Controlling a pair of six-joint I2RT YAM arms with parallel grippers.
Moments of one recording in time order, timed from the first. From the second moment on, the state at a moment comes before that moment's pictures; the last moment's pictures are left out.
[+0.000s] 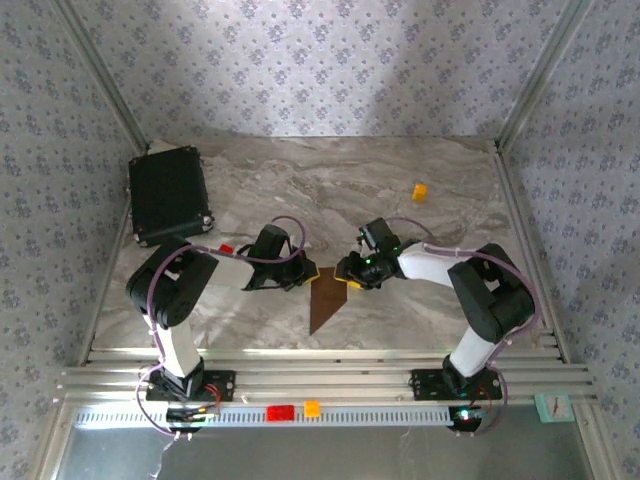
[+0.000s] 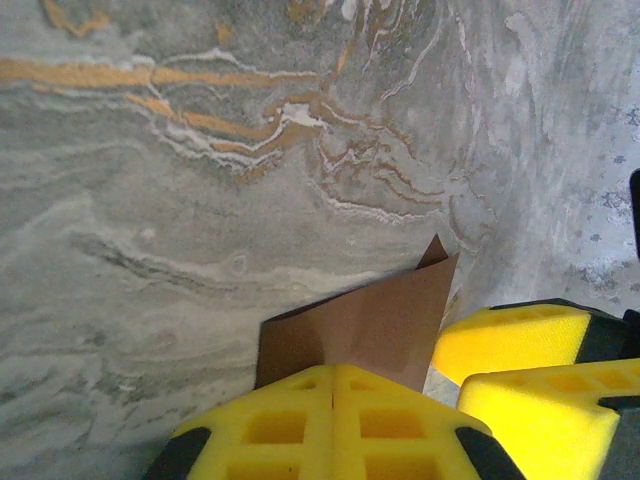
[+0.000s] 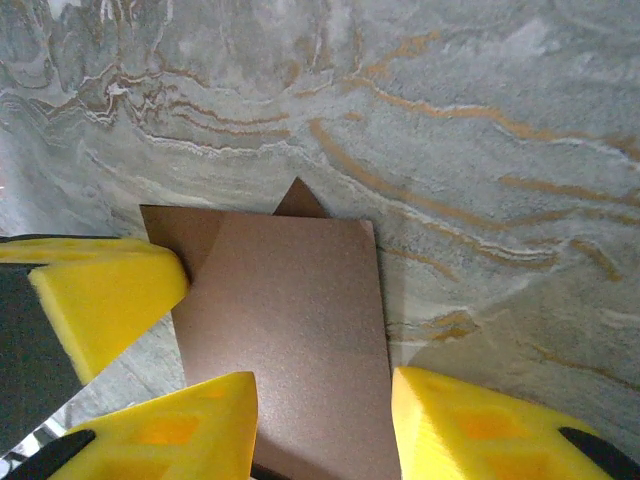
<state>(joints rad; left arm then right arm) -0.61 1.81 0.71 0.30 0.54 -1.03 0.58 1.67 0.82 -0.21 -0.42 0.83</state>
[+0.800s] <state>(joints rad) -0.61 1.81 0.71 0.30 0.54 -1.03 0.63 1.46 0.69 -0.21 -0.43 0.91</state>
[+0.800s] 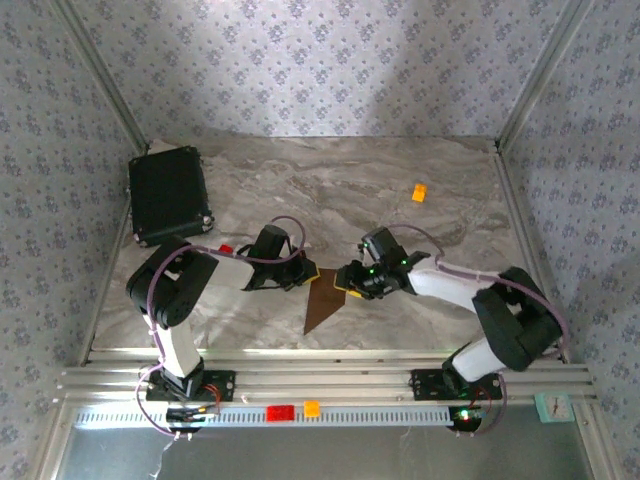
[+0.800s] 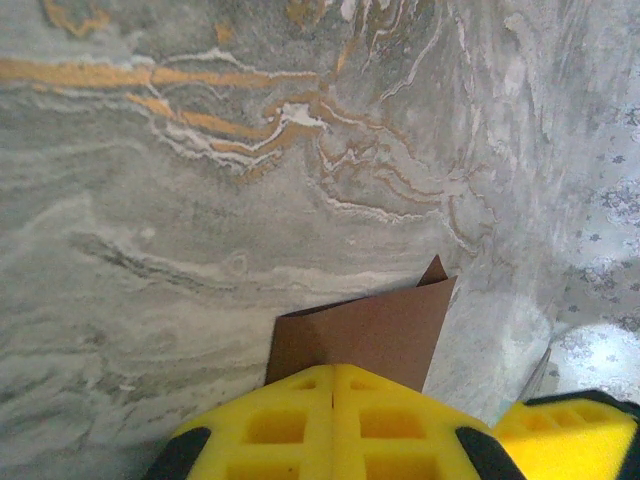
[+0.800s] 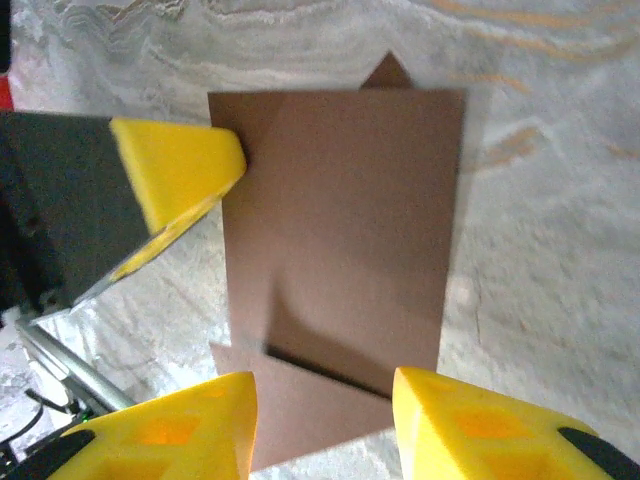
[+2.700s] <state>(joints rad) -0.61 1.81 0.71 0.30 0.54 -1.03 0.61 1.59 0.75 -0.17 -0.41 0.98</state>
